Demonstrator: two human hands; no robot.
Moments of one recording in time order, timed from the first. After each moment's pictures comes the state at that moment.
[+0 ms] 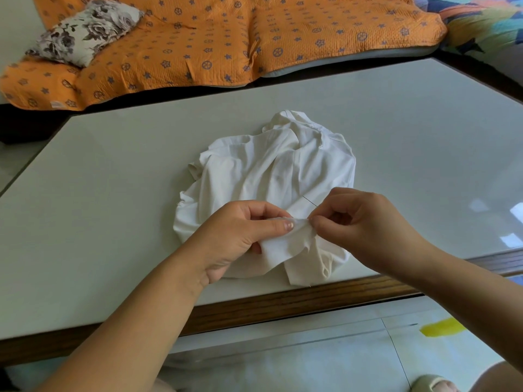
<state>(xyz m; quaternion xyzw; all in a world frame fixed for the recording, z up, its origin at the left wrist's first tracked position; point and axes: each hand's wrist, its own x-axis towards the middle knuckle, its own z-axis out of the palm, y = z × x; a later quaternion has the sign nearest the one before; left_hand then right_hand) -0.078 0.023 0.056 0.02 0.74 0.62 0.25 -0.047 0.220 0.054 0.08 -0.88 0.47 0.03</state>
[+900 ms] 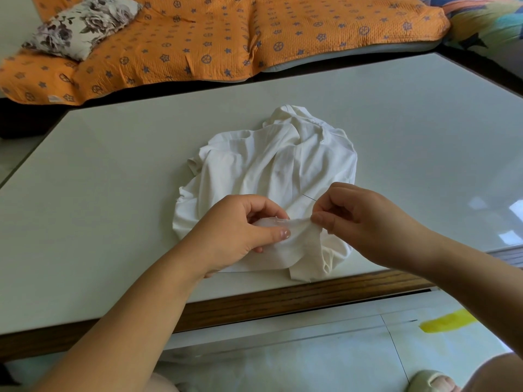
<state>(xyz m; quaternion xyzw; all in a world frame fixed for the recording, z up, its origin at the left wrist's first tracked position) -0.078 0.016 0.055 0.09 0.82 0.53 0.19 -0.055 0.231 0.053 0.14 -0.91 0.40 -0.01</state>
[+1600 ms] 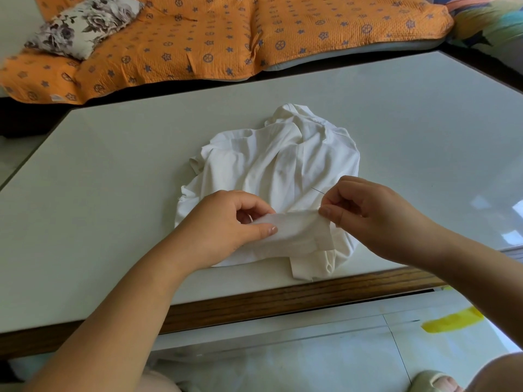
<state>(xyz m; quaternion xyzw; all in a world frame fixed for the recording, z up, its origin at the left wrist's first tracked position) -0.080 0.001 0.064 0.13 0.90 0.40 0.13 -0.058 0.236 0.051 0.13 -0.91 0.39 0.02</state>
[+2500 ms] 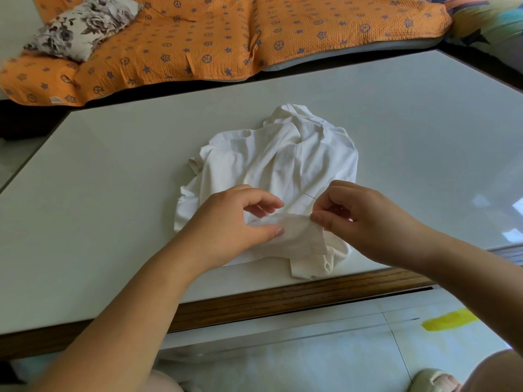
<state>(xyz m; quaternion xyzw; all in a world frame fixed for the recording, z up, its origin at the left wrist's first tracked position) -0.082 0.006 0.057 0.17 0.91 0.37 0.09 -0.057 0.230 0.048 0.16 -0.91 0.38 0.01</state>
